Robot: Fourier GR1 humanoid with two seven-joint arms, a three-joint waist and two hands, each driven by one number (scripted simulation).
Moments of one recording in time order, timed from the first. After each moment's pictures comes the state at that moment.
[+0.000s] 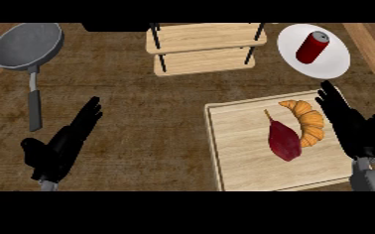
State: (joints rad) left arm 0.01 0.52 -0.33 -1.53 0.40 0.13 -0.01; right arm -0.09 -0.41 -0.03 -1.34 -0.26 0.04 0.05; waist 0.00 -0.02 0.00
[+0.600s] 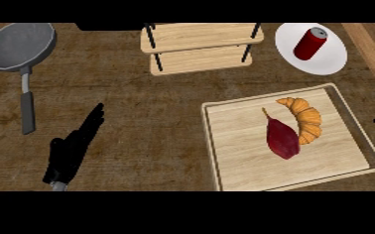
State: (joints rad) left arm 0.01 0.48 -0.36 -1.44 0.28 0.20 0.00; right arm -0.02 -0.64 -0.28 -1.27 -0.10 -0.20 0.11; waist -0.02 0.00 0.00
